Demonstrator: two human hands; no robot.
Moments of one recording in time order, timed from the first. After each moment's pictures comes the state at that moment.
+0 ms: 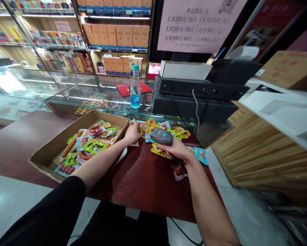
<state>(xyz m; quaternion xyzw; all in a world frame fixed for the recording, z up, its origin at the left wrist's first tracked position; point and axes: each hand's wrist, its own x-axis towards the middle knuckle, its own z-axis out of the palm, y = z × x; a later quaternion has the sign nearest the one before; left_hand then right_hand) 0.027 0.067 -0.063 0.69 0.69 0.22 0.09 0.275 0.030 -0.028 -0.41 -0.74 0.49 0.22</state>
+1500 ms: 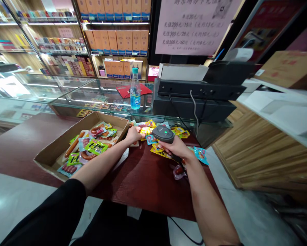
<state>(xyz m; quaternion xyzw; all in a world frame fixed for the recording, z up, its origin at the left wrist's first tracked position) 0.035 0.056 -0.051 0.63 0.67 0.29 0.27 0.270 0.021 -0.013 -0.41 -0.70 0.51 0.28</state>
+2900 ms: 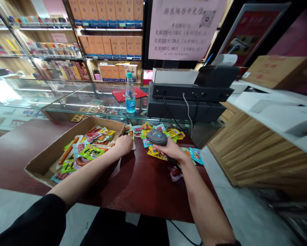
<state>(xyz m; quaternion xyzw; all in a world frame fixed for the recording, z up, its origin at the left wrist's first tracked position) 0.031 0.007 -0.016 0.74 0.67 -0.04 0.02 0.273 0.026 -0.026 -0.41 -0.75 0.46 0.25</state>
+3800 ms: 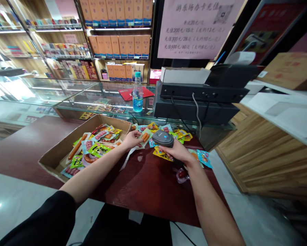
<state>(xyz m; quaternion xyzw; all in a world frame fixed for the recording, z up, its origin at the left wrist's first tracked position) 0.028 0.023 -0.041 0.48 0.59 0.43 0.49 0.271 0.028 -0.033 -0.41 -0.73 0.49 0.25</state>
